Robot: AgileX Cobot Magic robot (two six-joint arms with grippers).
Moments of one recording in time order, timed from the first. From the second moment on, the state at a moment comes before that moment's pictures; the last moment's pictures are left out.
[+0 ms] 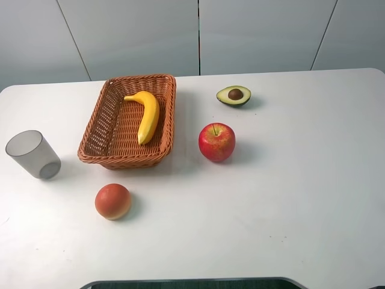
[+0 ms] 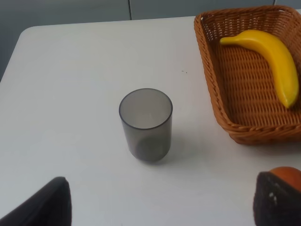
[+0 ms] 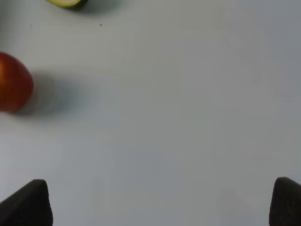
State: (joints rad) left arm -0.01 0.00 -0.51 0.03 1.08 -0.02; right arm 0.13 0.58 -0.68 -0.01 1.08 0.06
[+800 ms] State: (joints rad) left arm -0.01 0.00 -0.51 0.03 1.08 -0.02; right arm 0.17 0.17 -0.52 0.01 1.10 0.04
